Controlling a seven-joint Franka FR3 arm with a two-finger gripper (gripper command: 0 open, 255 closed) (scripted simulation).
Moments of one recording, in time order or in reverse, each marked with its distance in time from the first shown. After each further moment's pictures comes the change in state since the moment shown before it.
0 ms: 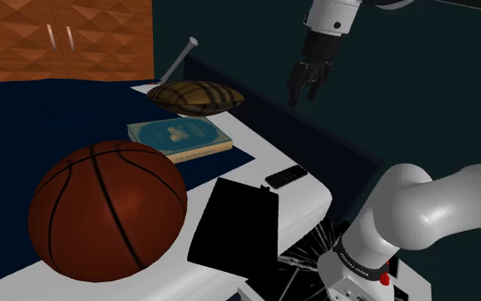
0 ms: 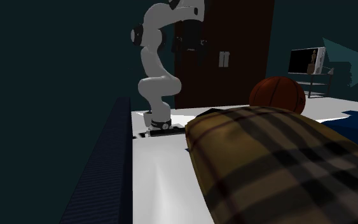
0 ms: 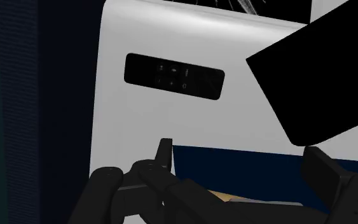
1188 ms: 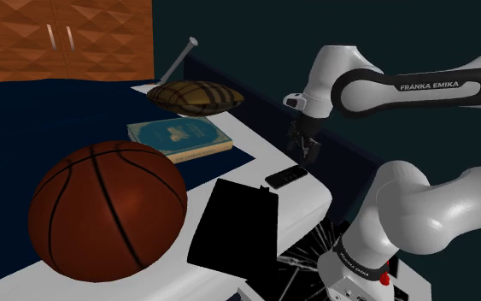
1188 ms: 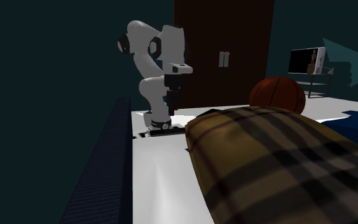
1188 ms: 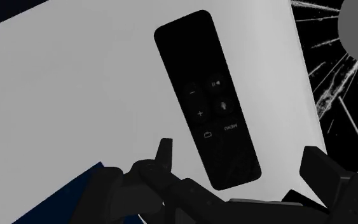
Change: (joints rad) arm 0.206 -0.124 -0.428 -0.527 -0.302 0.419 -0.973
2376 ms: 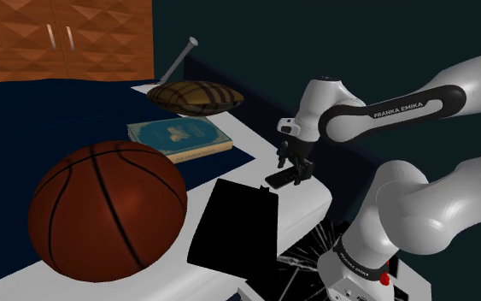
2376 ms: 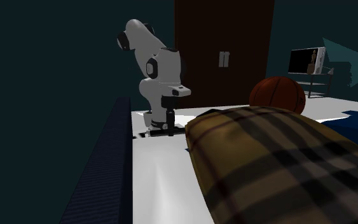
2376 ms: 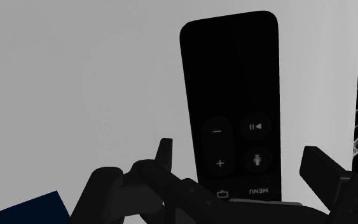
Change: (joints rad) arm 0.016 0.146 -0.182 -0.118 -0.147 0.268 -0.223
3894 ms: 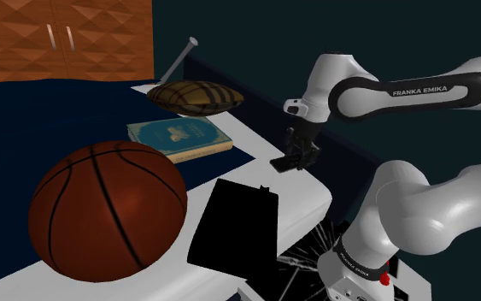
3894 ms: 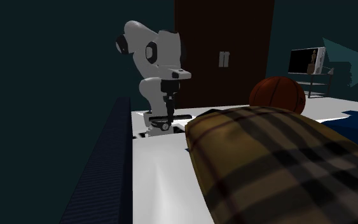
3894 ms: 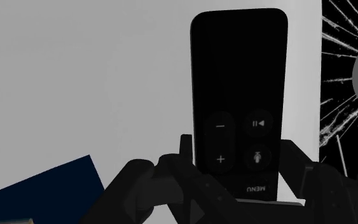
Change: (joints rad) arm 0.012 -0.123 0.077 0.103 0.071 -0.221 -0.009
